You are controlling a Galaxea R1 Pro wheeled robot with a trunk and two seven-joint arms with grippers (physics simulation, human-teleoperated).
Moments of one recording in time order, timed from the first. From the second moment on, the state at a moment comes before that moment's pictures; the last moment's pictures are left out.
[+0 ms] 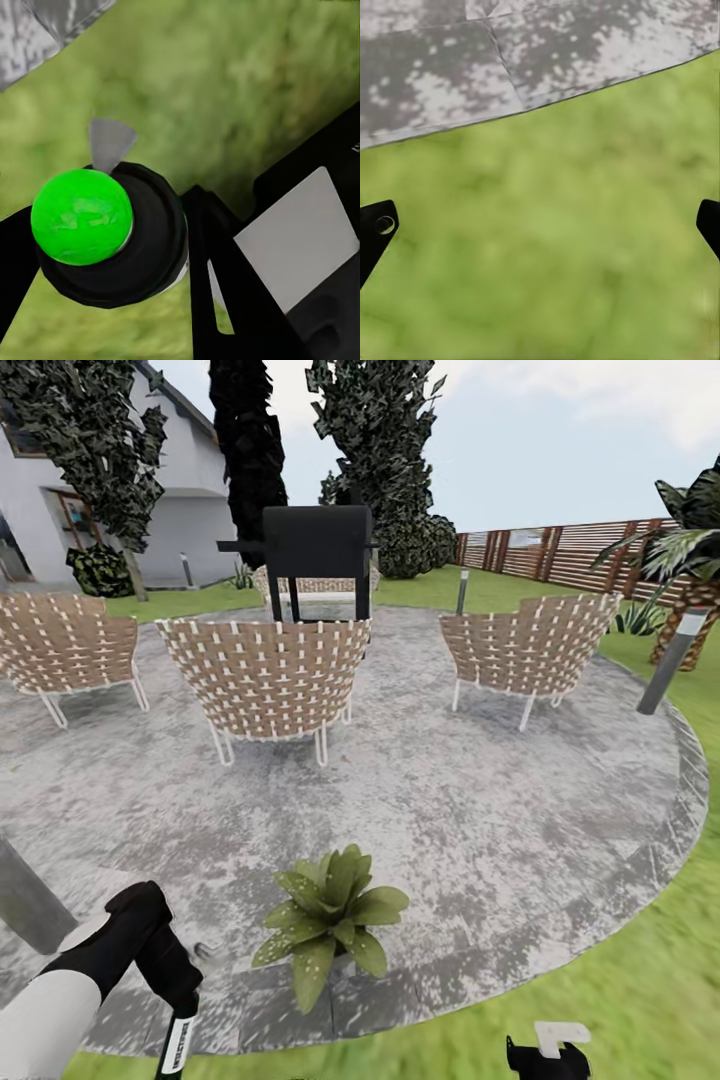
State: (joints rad) left arm -0.67 0.25 -0.06 -0.68 -0.99 0.82 -1.49; right arm -0.46 -0.09 -0.01 -0.03 0.03 -0.36 -0.15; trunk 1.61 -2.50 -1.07
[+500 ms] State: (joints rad) left arm -0.68 0.24 -0.06 -0.68 -0.99 0.82 -1.49; right arm -0.46 -0.09 -0.01 -0.03 0.03 -0.36 -0.15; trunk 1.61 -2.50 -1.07
